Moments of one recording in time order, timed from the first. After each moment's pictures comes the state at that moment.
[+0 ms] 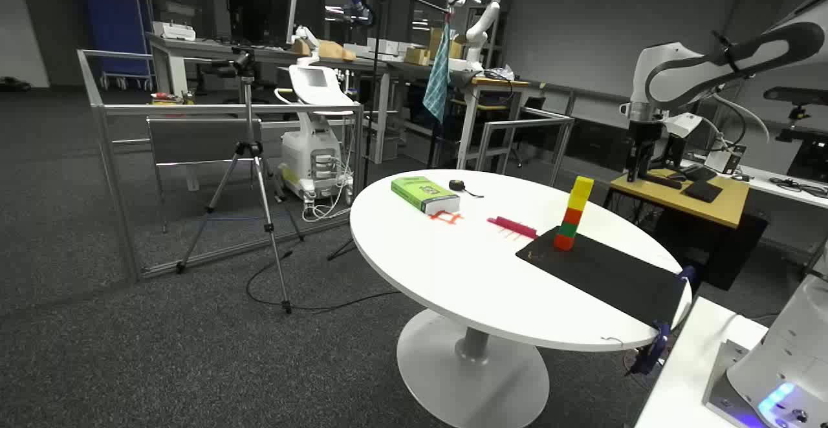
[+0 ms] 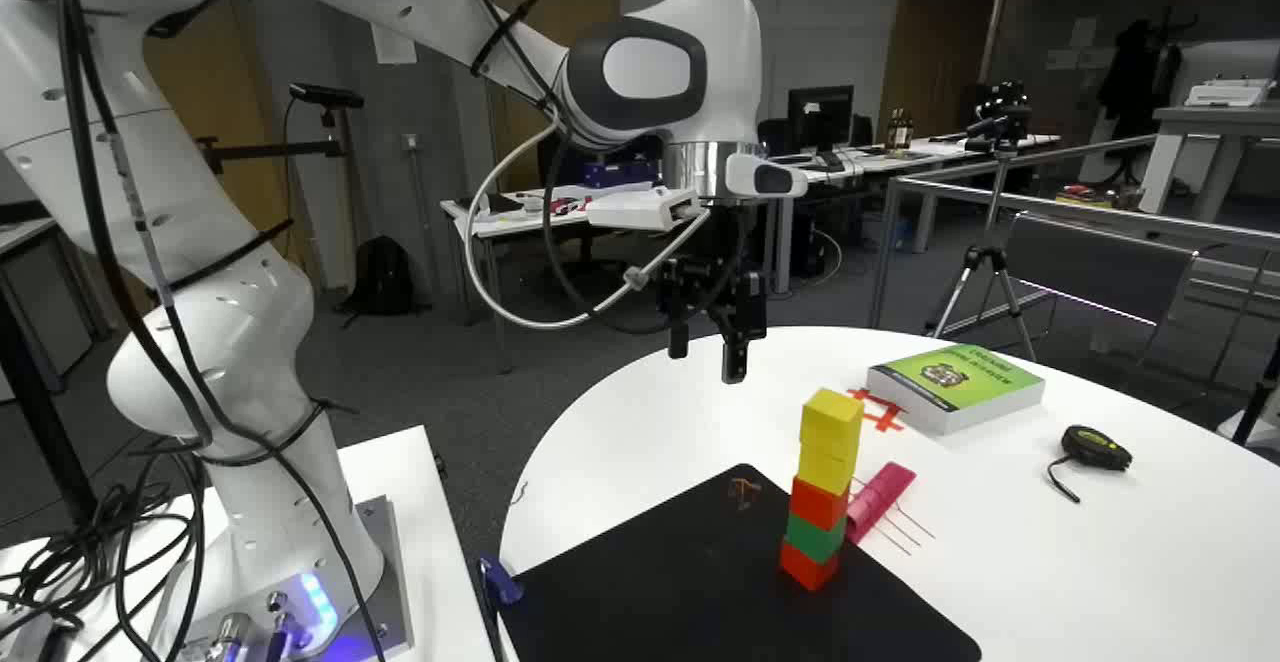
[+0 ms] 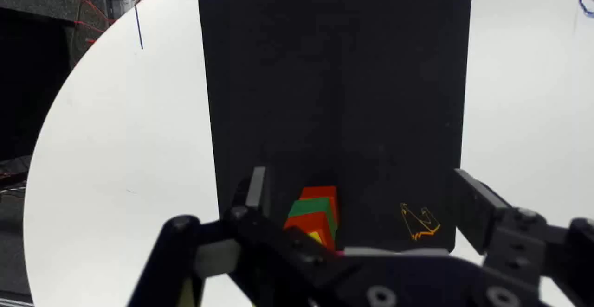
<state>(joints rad) -0.18 -0.25 -0.20 -2.33 -0.29 2.01 -0.25</state>
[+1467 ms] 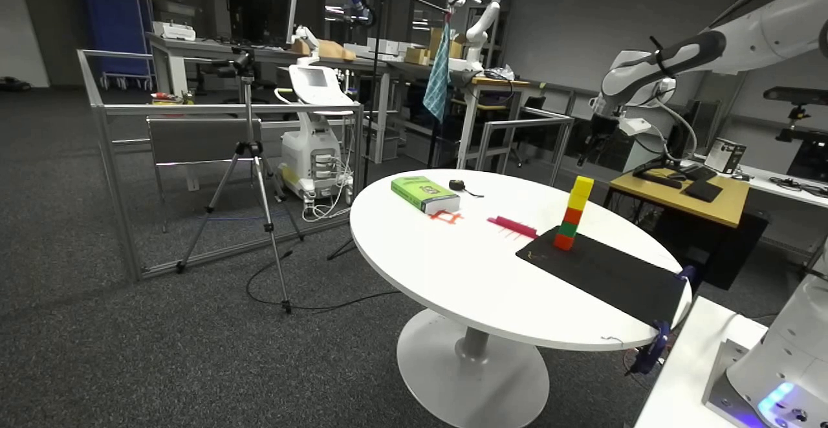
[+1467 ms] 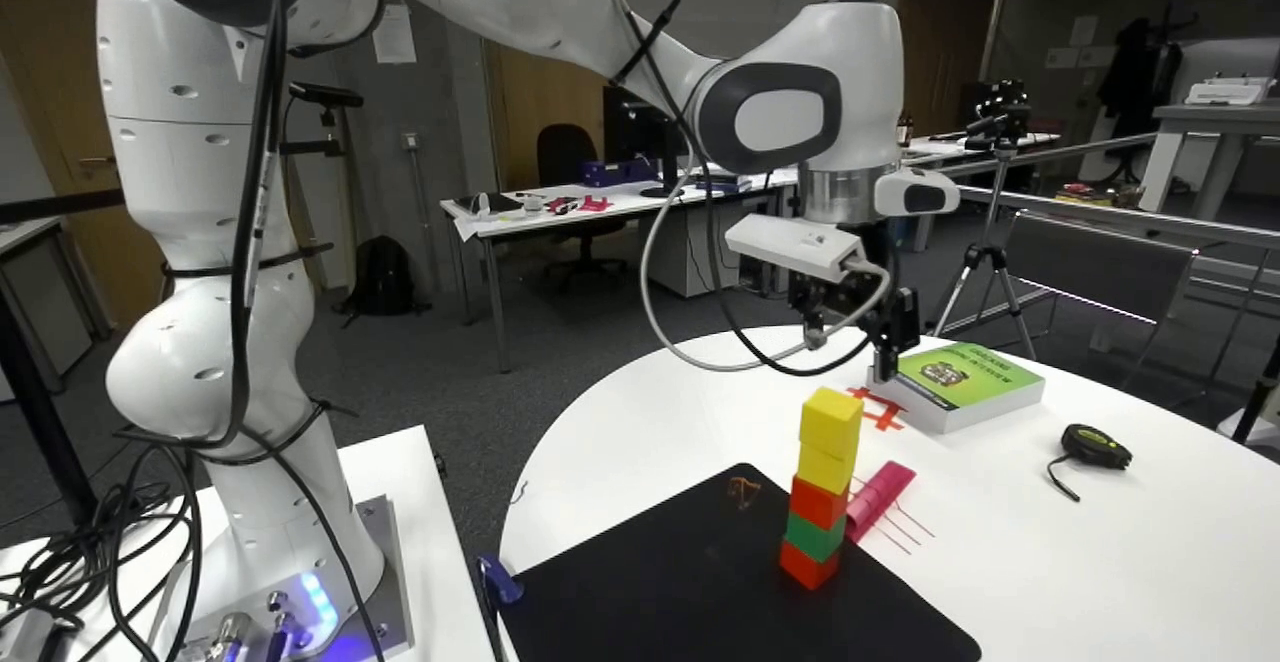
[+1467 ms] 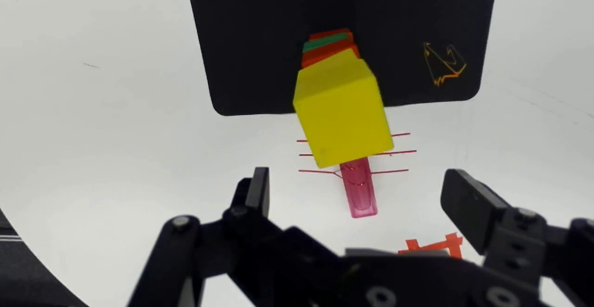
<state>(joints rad) -0.19 0.13 -0.26 -1.99 0.03 2.24 -0.44</state>
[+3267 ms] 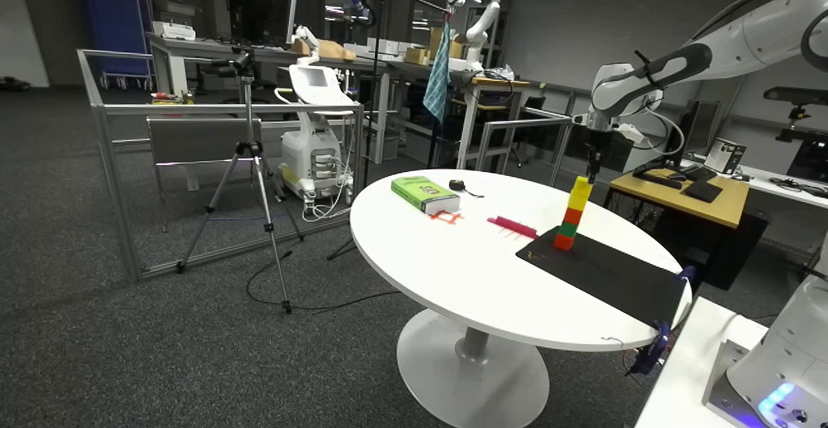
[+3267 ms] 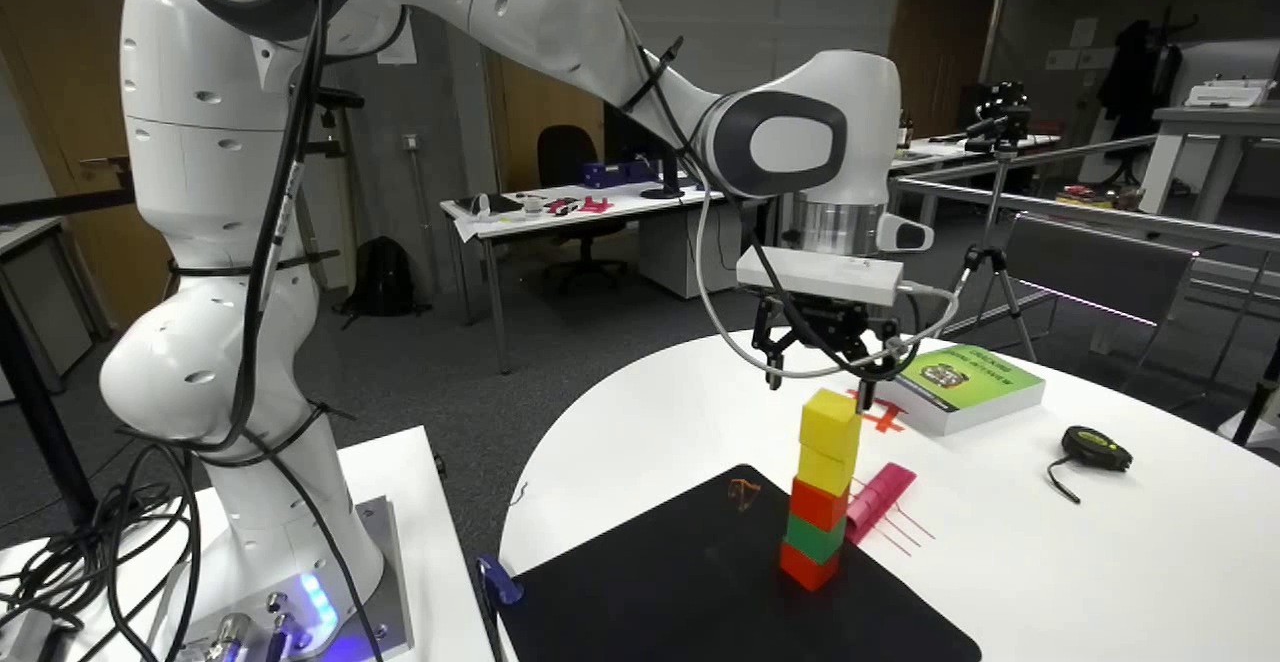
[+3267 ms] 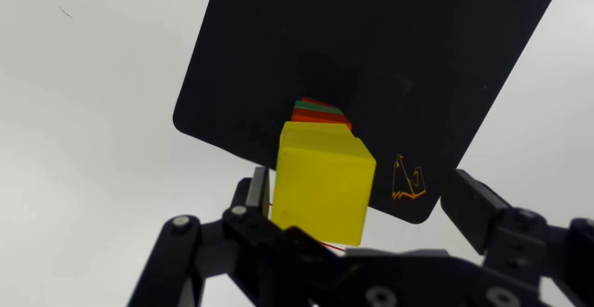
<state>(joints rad) -0.24 0.18 -0.18 -1.97 -0.09 2.12 -0.82</state>
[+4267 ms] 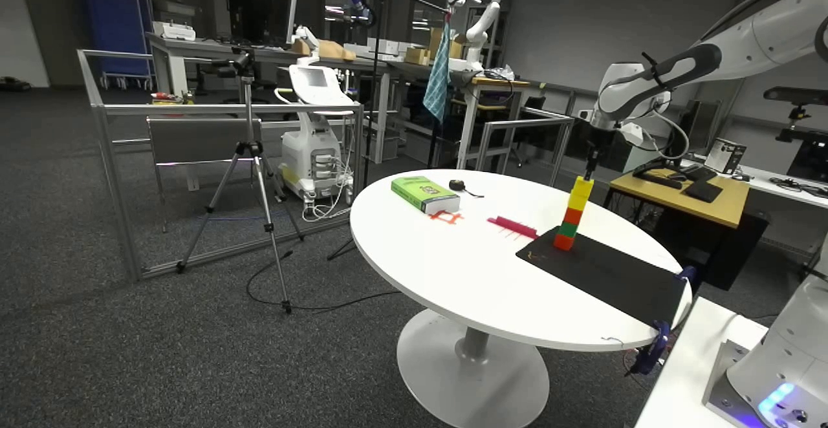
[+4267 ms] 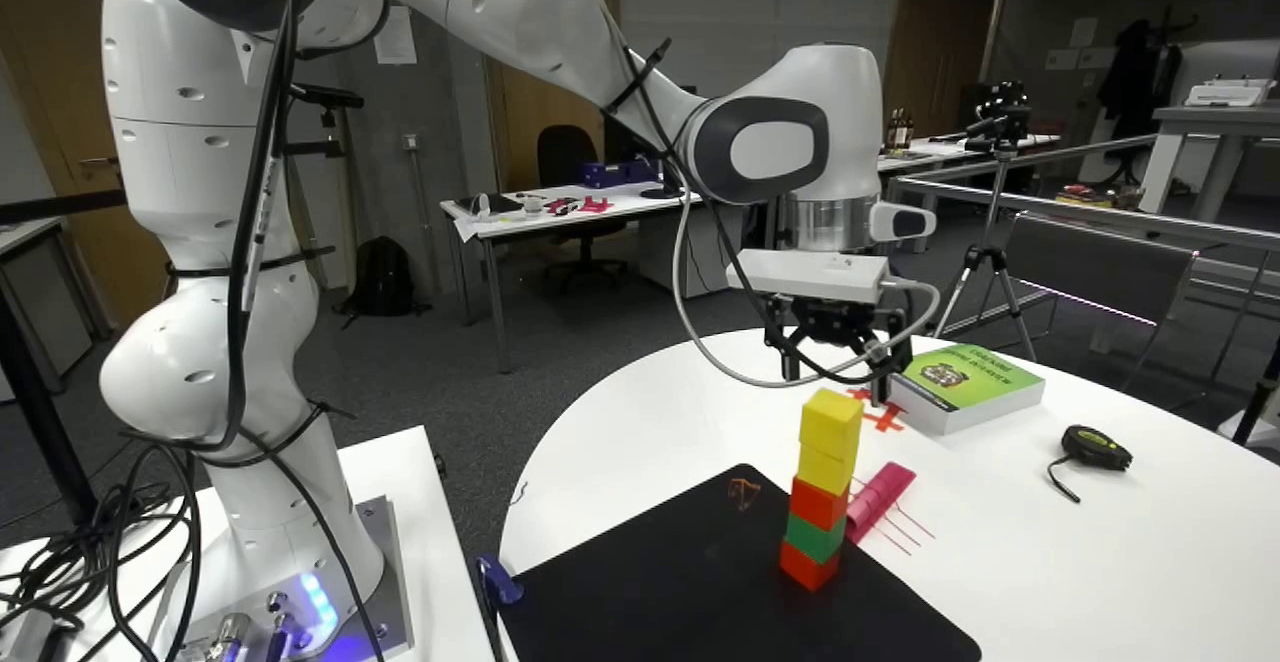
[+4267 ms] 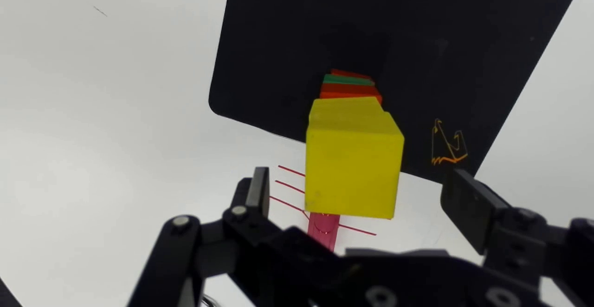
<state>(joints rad) -0.24 0.14 -0.19 -2.04 -0.09 2.28 -0.70</state>
